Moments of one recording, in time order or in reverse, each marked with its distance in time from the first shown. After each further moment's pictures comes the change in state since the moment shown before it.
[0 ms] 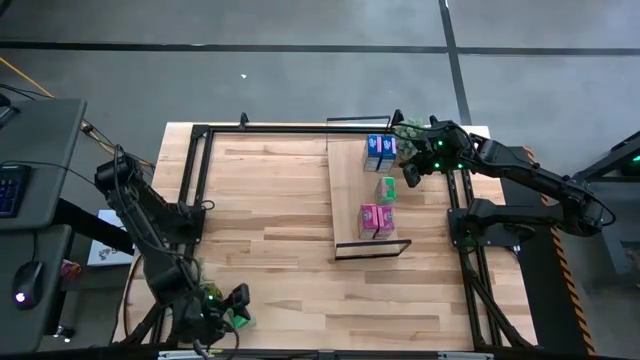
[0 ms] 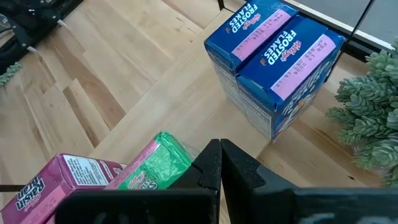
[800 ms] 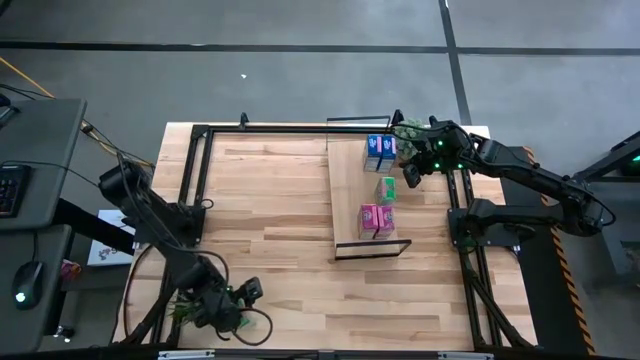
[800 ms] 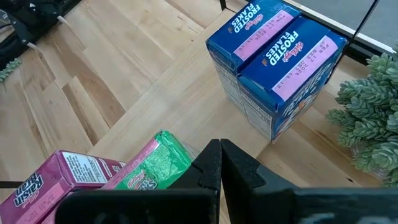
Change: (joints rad) left arm 0.152 0.080 -0.026 -0.096 0.267 0.051; right arm 0.000 0.000 0.000 0.000 -0.002 -0.019
